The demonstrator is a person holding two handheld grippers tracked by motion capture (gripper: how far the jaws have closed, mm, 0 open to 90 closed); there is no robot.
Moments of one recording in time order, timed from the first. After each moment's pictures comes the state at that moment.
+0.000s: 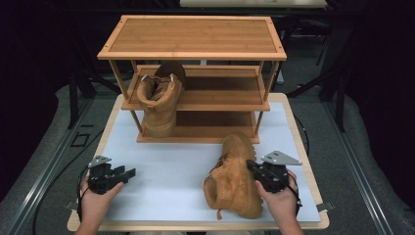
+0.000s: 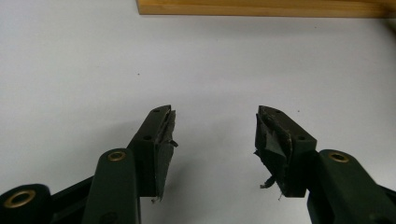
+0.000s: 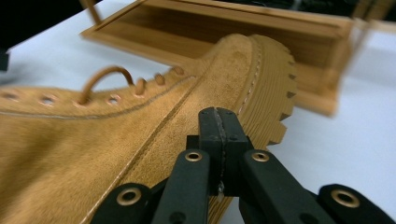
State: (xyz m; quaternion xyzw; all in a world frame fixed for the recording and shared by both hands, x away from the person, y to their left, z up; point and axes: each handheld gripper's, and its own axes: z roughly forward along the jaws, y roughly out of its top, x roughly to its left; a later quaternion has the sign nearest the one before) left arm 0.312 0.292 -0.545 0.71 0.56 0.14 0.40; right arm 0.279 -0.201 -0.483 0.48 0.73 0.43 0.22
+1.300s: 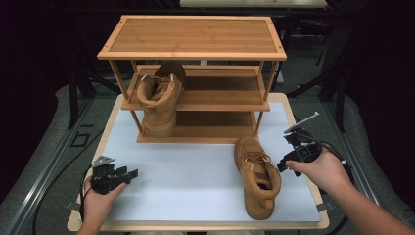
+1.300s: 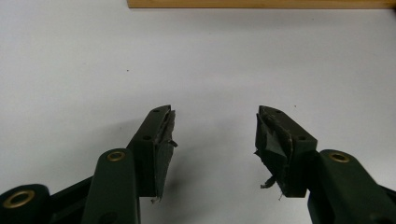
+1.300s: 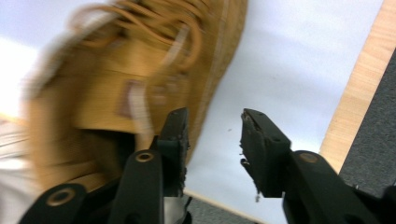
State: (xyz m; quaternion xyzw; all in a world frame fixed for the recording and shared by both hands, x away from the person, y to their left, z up) left arm 0.313 0.287 -0.547 0.72 0.55 0.14 0.39; right arm 0.323 -0.256 -0.394 0.60 0.79 0.14 0.02
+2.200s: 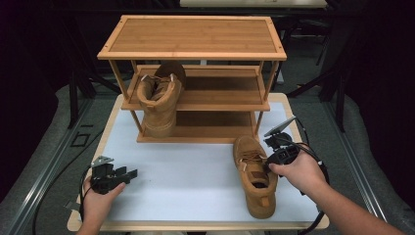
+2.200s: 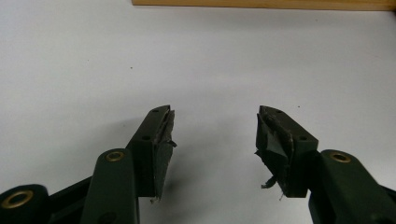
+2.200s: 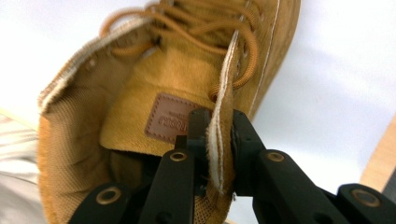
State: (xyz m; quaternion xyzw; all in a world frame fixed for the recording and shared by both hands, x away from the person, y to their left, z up) left arm 0.314 0.289 -0.549 0.72 0.56 0.14 0.39; right arm 0.328 -0.214 -0.410 0.57 0.81 0.14 0.02
